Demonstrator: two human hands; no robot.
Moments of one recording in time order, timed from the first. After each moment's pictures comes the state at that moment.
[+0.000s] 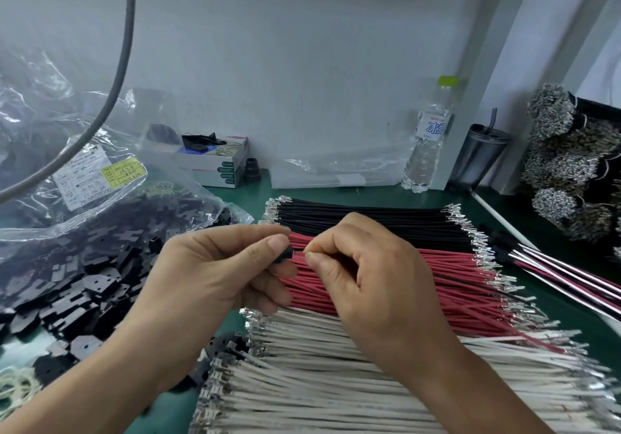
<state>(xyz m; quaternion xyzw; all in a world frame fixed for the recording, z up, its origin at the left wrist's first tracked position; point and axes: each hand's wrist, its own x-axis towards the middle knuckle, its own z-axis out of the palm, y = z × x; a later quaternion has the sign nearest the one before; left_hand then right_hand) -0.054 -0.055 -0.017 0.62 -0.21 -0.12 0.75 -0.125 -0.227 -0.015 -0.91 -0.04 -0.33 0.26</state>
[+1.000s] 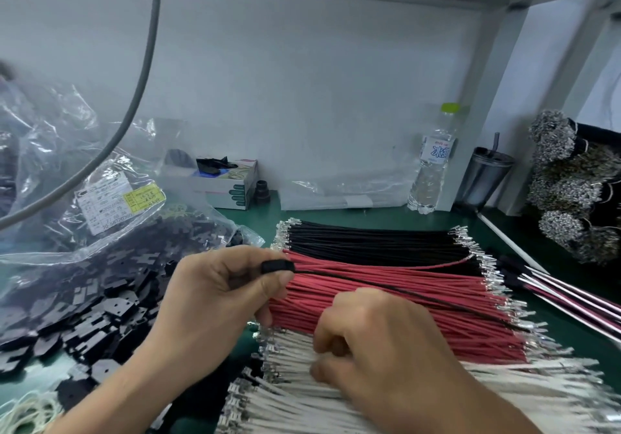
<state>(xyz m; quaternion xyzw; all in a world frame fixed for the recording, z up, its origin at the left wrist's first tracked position) -0.036 -0.046 -0.025 0.70 -0.29 0.02 0.66 -0.142 -0.217 -0.004 -0.98 -0.06 -0.12 0.14</state>
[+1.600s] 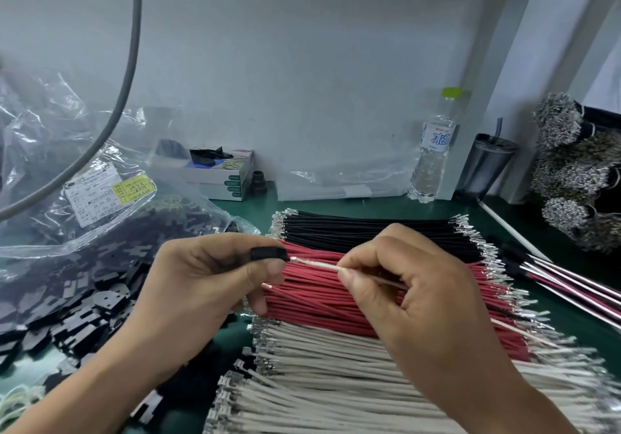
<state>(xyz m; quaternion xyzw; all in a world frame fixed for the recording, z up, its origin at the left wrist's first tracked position) -0.036 -0.043 -0.020 0.68 -0.28 0.00 0.68 -0.145 -0.240 -0.004 -0.89 -0.05 -0.34 0.29</state>
